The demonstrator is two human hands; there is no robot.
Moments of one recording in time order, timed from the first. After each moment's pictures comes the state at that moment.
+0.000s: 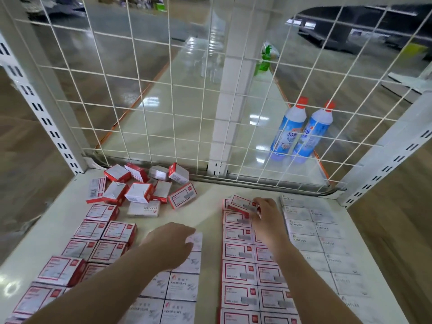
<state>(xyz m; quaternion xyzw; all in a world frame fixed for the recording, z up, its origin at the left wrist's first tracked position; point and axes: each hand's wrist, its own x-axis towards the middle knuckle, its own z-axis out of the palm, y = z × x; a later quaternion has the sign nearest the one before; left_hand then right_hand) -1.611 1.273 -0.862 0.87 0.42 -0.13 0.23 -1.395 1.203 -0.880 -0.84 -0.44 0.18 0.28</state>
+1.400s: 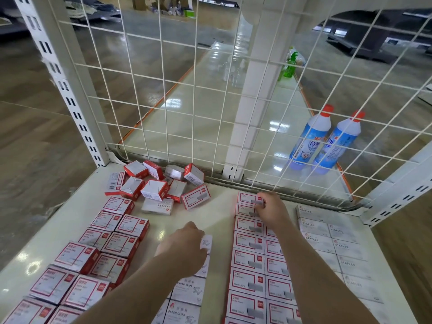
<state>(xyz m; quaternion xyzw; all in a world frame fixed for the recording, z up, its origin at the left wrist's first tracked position) -1.600 1.255 -0.871 0.82 0.50 -0.07 0.27 -1.353 1.268 -0.921 -0.83 -0.50 0.16 0.17</state>
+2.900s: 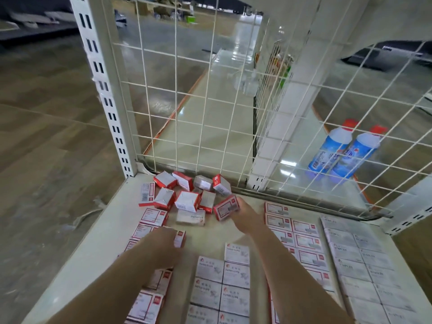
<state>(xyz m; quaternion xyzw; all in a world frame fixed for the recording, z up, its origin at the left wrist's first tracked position) -1.708 1.311 -0.844 0.76 0.56 -0.11 0.32 -1.491 1.316 -0.899 -0.78 -0.46 0.35 0.23</state>
